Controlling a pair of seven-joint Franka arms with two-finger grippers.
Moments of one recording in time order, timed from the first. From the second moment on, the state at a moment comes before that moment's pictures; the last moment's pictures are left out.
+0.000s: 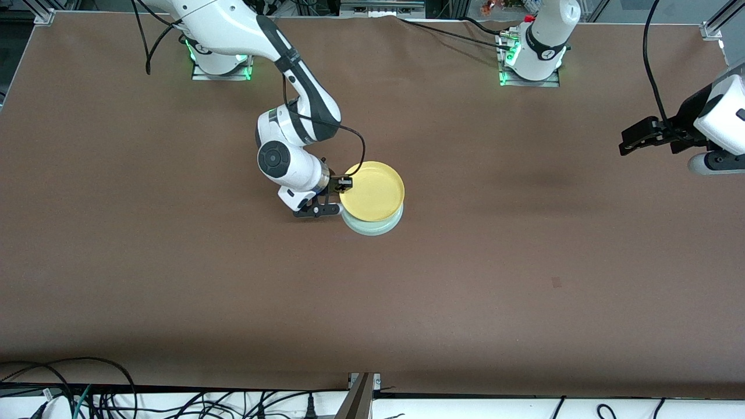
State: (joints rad) left arm -0.02 0.09 -0.01 -1.48 -0.02 1.46 -0.13; right arm 0.67 0.60 -0.04 -1.80 0.49 2.35 0.25
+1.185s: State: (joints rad) left arm -0.04 0.05 0.01 -1.54 -0.02 1.55 -0.13; right arm 0.67 0.62 -0.05 -1.79 0.50 2.38 0.25
